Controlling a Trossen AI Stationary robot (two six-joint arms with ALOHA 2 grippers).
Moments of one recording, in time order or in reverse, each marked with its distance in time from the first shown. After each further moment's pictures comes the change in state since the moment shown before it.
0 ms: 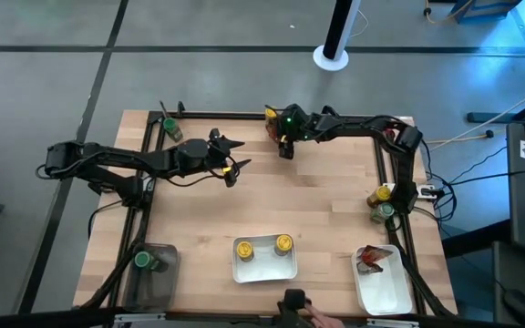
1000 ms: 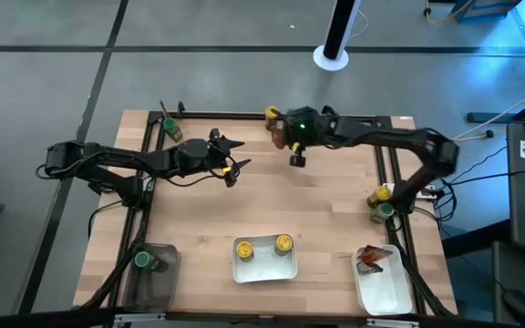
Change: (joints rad) left arm 0.000 0.000 0.000 -0.001 0.000 0.000; right arm 0.171 -0.349 0.000 -0.318 0.067 0.043
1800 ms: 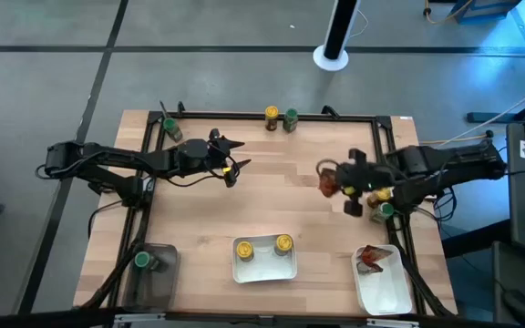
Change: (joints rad) left arm -0.001 0.000 0.000 -0.003 0.000 -0.008; right arm 0.585 -0.490 0.000 -0.687 0.169 0.700
